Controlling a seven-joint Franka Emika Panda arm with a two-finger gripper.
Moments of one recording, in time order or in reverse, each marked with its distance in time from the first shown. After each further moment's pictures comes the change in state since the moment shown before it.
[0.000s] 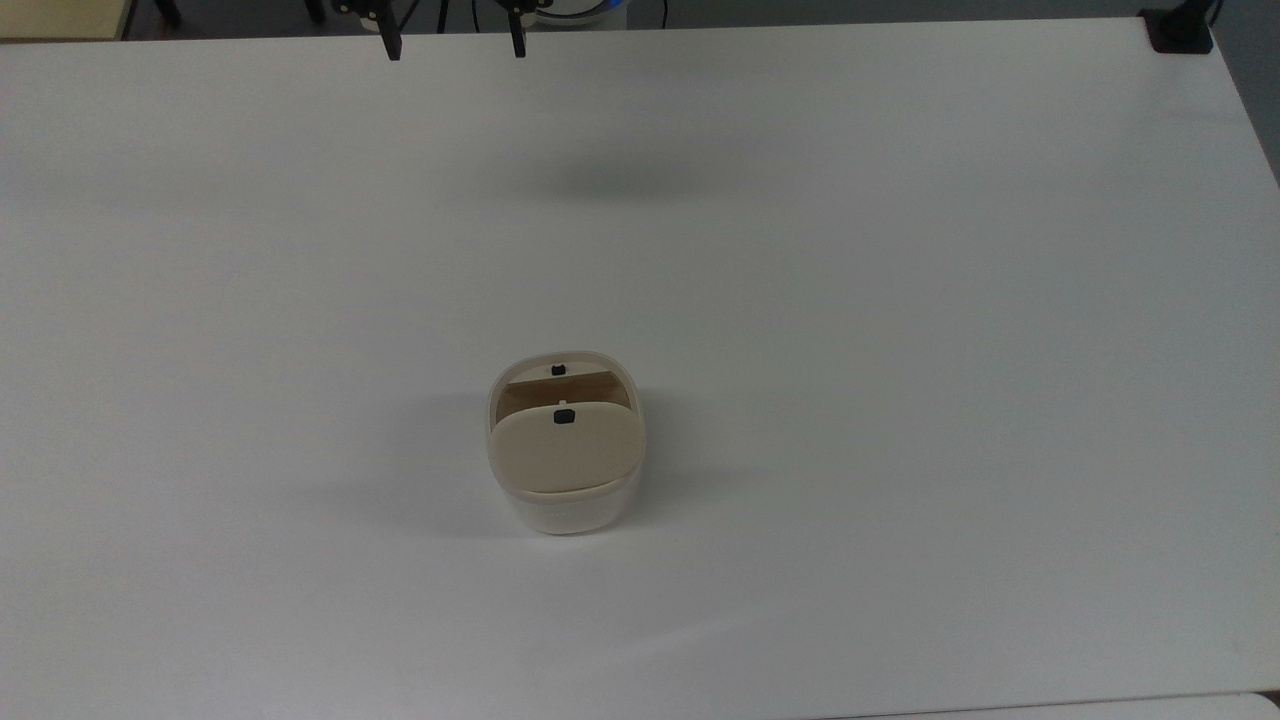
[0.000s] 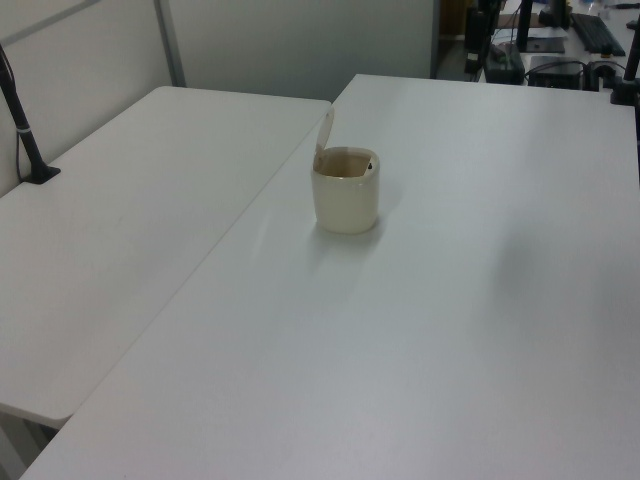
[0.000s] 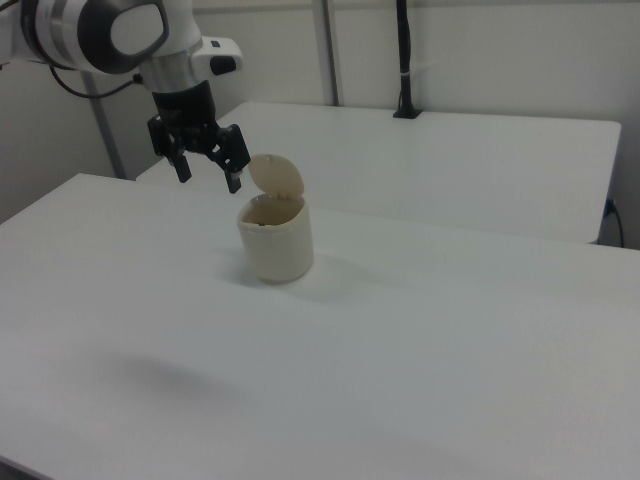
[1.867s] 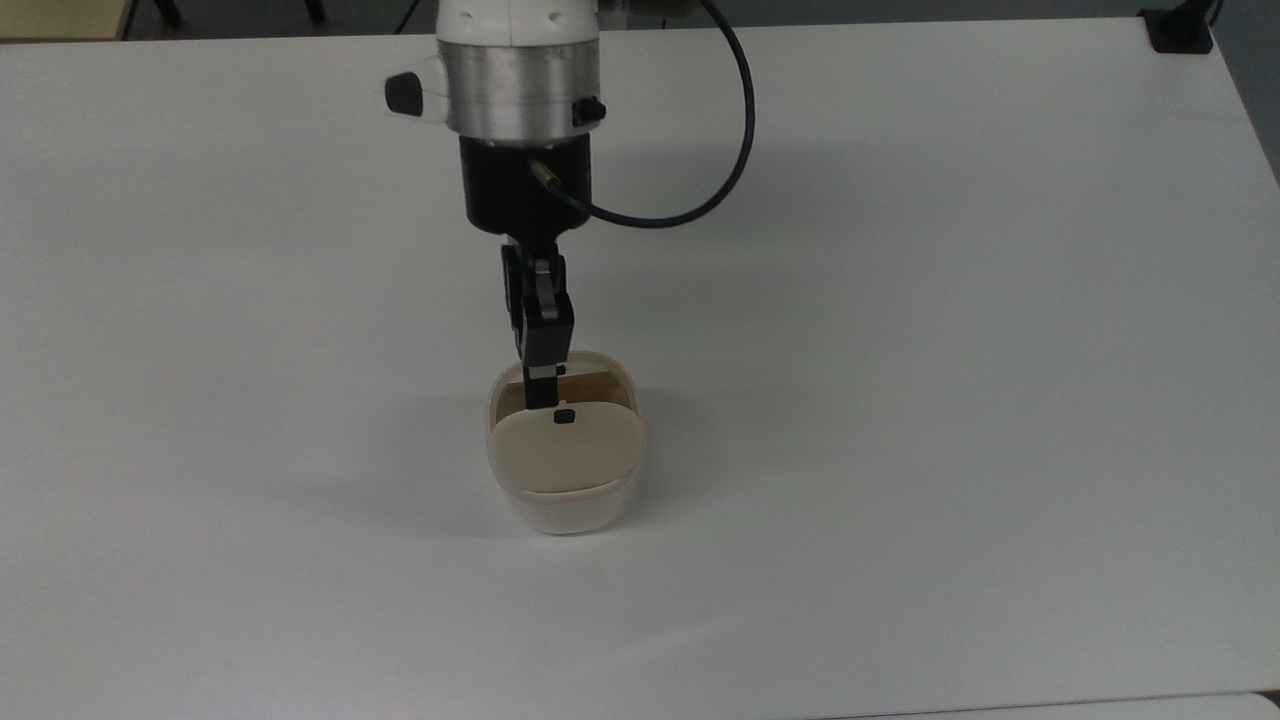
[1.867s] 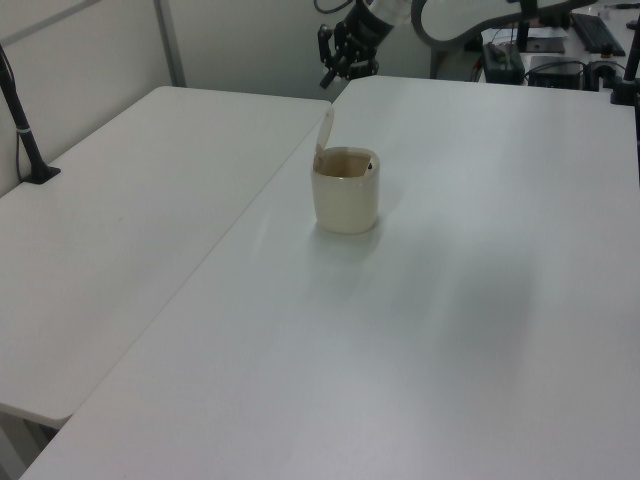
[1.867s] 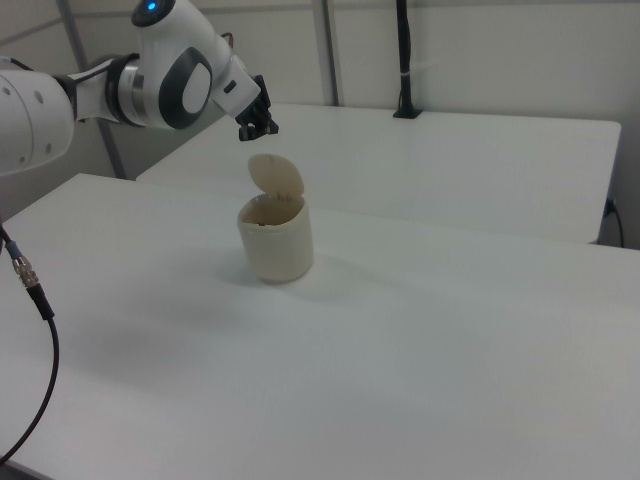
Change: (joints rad) arm 0.089 0.449 0.011 0.262 0.005 0.770 1.454
